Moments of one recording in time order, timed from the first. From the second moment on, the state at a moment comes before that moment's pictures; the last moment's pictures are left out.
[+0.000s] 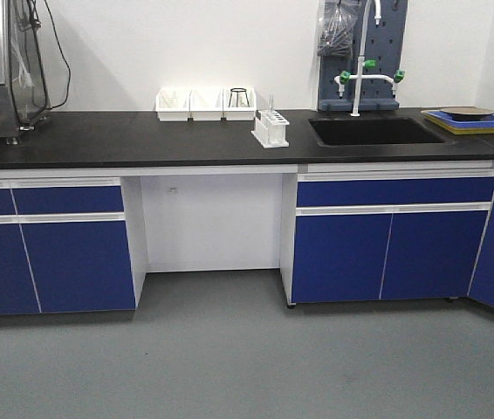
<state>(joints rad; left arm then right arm) 0.05 -0.02 0.03 0.05 0.26 -0.17 -0.03 -0.01 0.03 0.04 0.17 0.00</state>
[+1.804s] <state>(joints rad) 0.05 -0.02 0.03 0.05 0.26 -0.17 -0.03 -0.01 0.03 0.04 0.17 0.00</state>
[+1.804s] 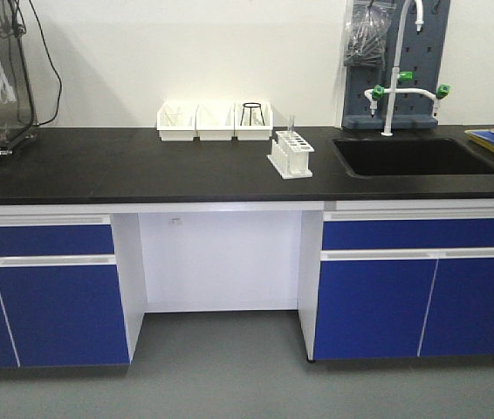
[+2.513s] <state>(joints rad) 0.05 -0.02 0.03 0.05 0.26 -0.17 -0.03 -0.01 0.03 0.04 0.18 0.00</state>
